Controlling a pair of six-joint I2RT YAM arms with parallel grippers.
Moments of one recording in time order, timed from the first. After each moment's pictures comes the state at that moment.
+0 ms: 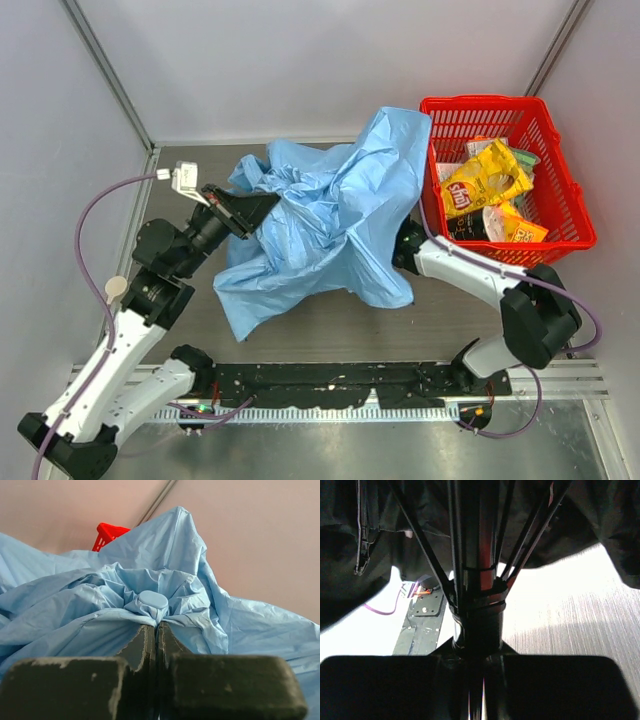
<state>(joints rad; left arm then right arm) -0.49 0.79 0.90 0.11 0.23 -0.74 0.68 1.47 0.97 0.36 -1.00 0.08</state>
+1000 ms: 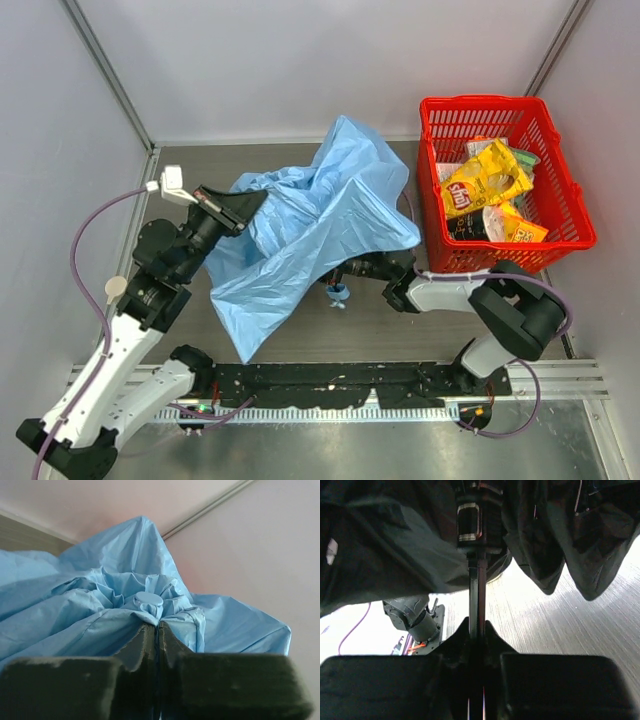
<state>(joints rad) -0.50 0.73 0.88 0.00 0.03 -0.97 0.79 1.54 0.60 1.15 -0.62 0.47</state>
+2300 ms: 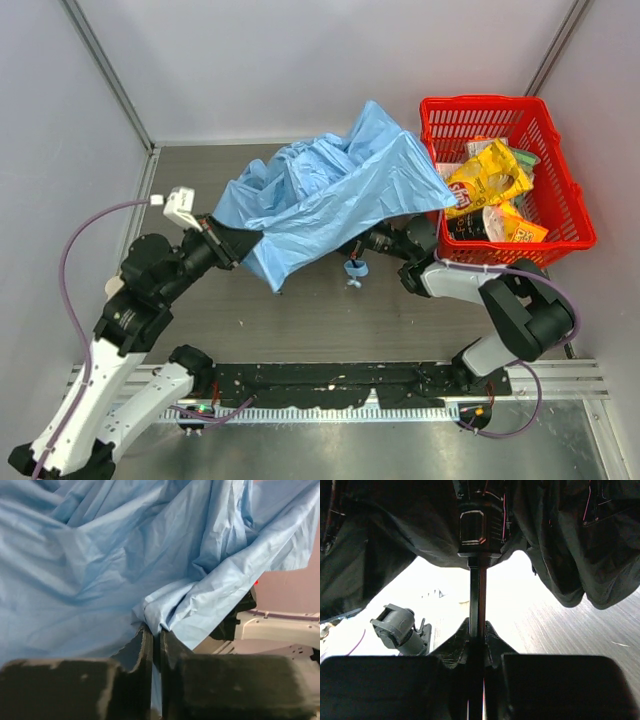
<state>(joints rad) -0.50 0.60 0.94 -0.45 0.14 -0.71 0.59 1.51 0.60 1.22 -0.71 0.60</state>
